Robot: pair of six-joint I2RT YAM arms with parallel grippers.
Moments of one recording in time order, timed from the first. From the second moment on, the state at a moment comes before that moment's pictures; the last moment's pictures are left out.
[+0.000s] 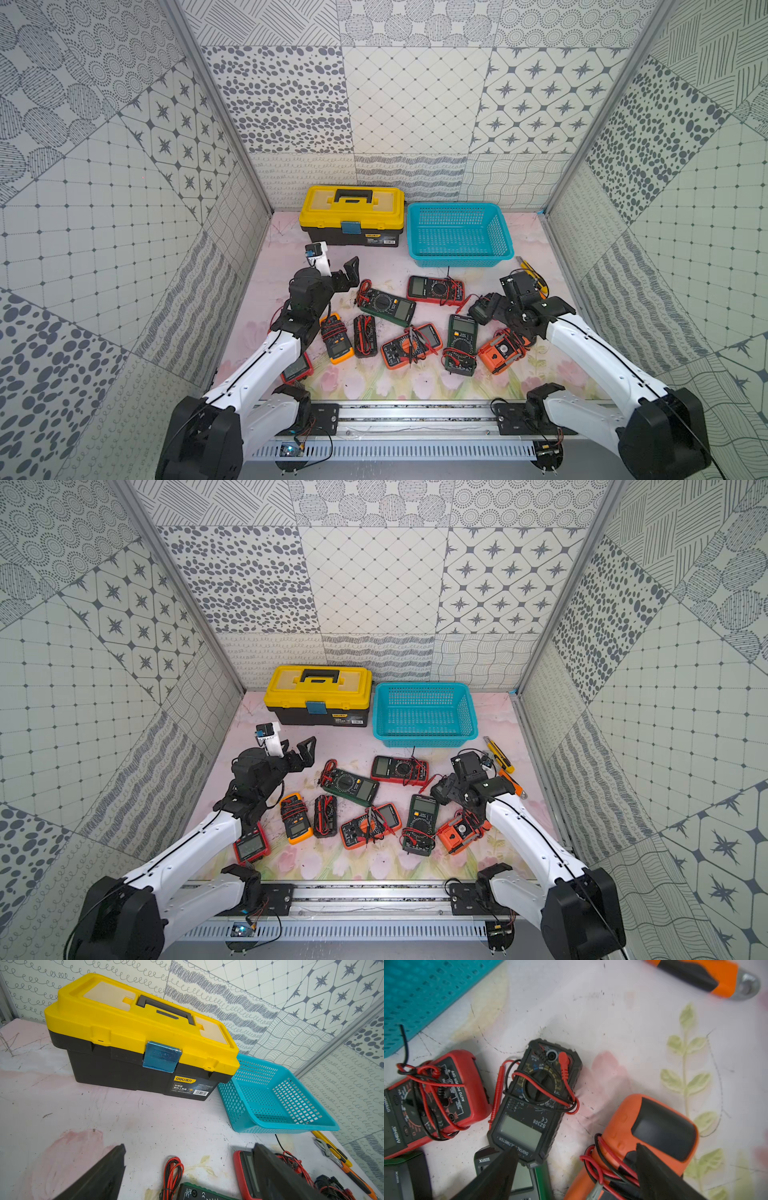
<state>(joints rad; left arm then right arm) -0.23 1.05 0.55 0.28 0.00 -0.35 0.33 1.12 0.74 -0.79 0.21 0.84</state>
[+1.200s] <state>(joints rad) -0.23 1.13 0.57 0.25 0.03 -0.32 0.29 1.20 0.73 -1.10 0.06 1.16</state>
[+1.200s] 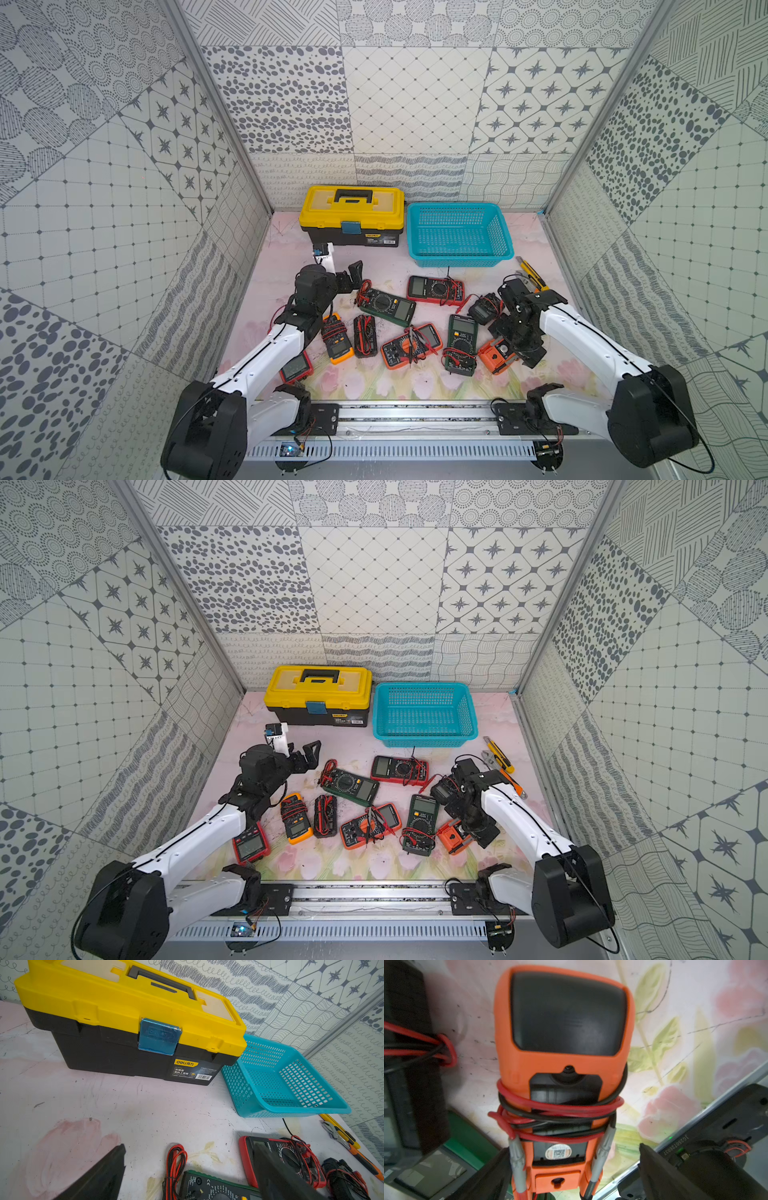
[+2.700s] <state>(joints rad) -0.23 1.07 0.53 0.25 -0.09 -0.32 0.28 1.57 1.60 -1.16 0.30 0.52</state>
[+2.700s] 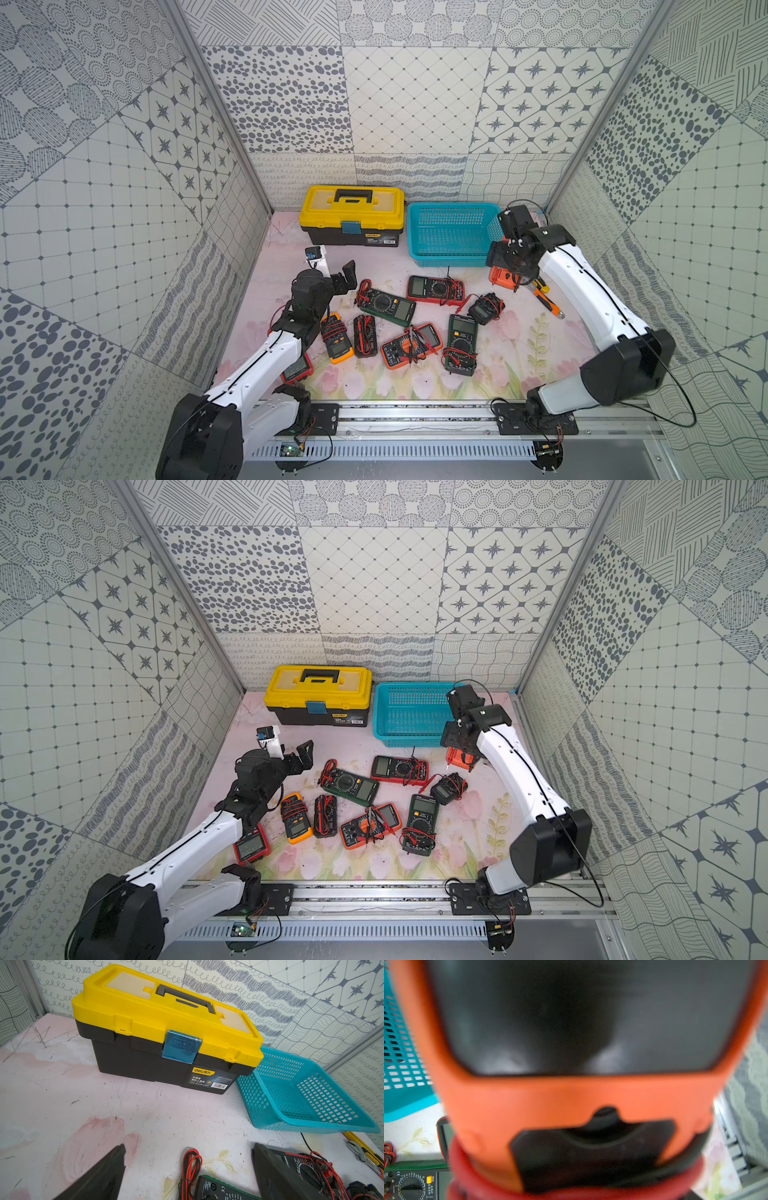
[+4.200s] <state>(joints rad) -0.23 1.09 0.52 0.26 -0.14 -0.34 0.16 2.51 2.41 -1.17 0.14 0.10</state>
